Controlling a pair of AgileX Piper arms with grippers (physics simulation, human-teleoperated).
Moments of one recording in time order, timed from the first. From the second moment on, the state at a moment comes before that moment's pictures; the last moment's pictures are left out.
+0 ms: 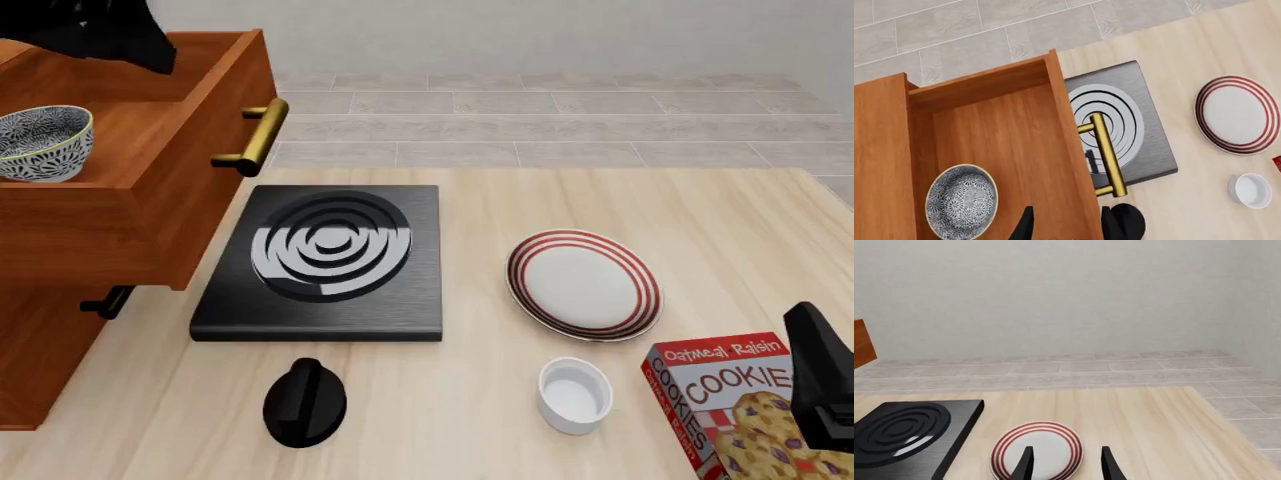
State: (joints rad) left arm -0.19 1.33 -1.67 1.22 0.09; right arm 0.00 0.00 -0.03 -0.02 0.04
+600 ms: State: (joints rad) left arm -0.15 1.34 -1.63 1.22 0.12; right arm 0.00 0.00 -0.03 -0.02 0.03
